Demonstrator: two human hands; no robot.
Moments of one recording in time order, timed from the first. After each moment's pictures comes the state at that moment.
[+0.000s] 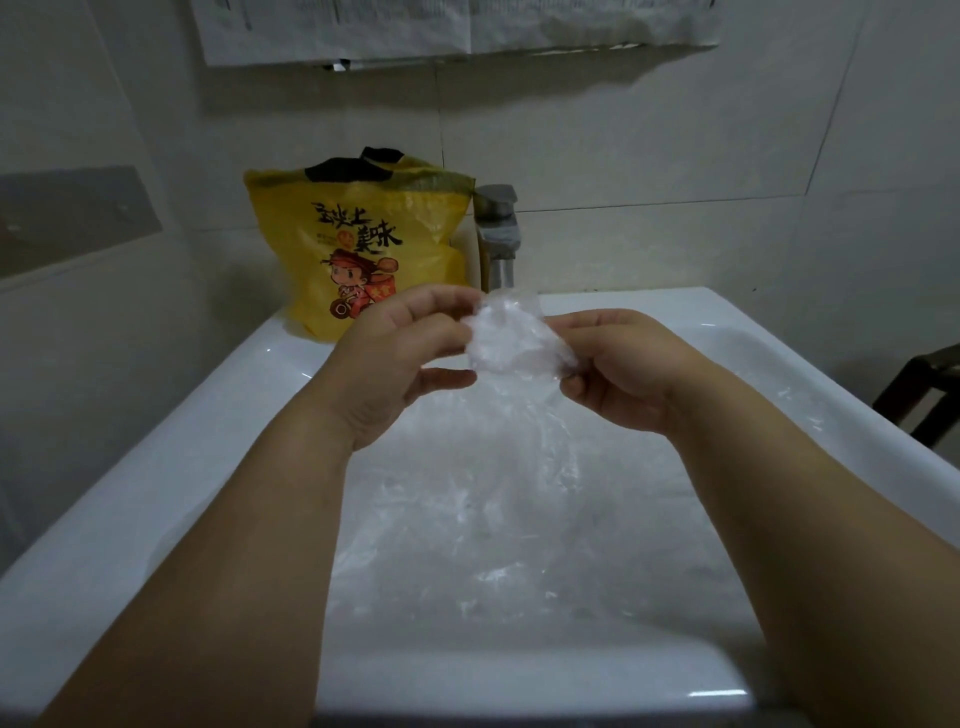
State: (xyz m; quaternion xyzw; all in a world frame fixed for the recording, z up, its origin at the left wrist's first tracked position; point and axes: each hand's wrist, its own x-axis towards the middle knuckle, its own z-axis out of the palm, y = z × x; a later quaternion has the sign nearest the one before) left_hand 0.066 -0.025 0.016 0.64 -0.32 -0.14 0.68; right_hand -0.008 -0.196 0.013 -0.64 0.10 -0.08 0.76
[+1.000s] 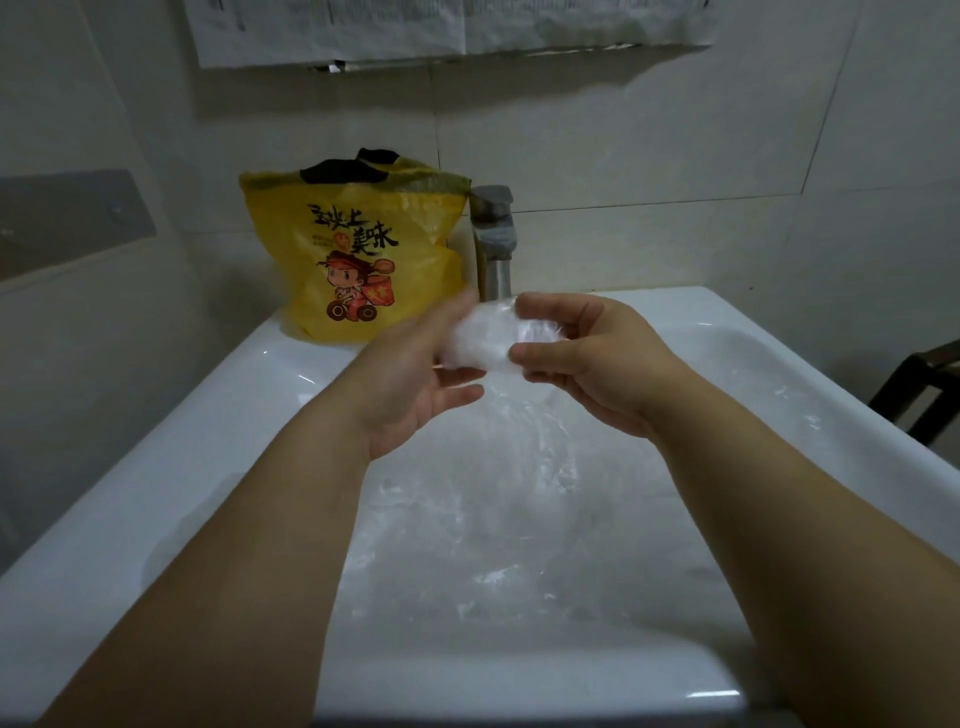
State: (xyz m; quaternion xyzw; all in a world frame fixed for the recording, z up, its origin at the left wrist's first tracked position) left_hand 0.065 -0.038 0.011 0.62 -0.19 -0.23 0.72; right_hand -0.006 -0.187 0.009 -0.68 0.03 -0.16 0.72
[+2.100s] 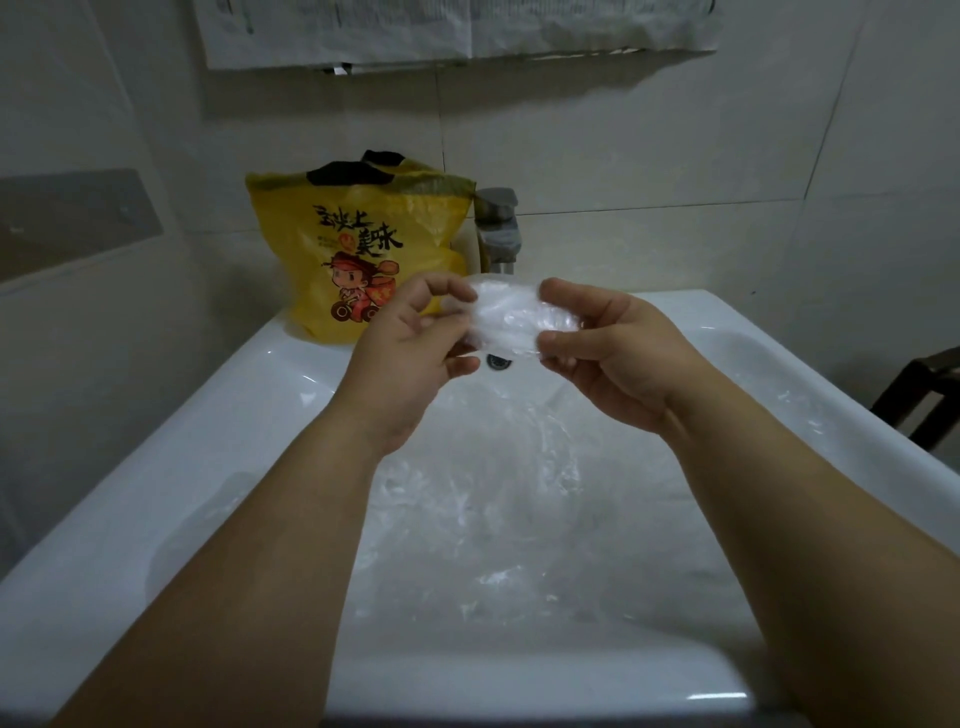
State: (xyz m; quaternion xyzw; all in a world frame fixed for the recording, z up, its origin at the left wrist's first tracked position) left_hand 0.064 -0.038 0.007 0.62 -0.31 -0.06 0.72; right_hand -0.005 -0.194 0.013 -0.55 0.04 -0.14 0.82
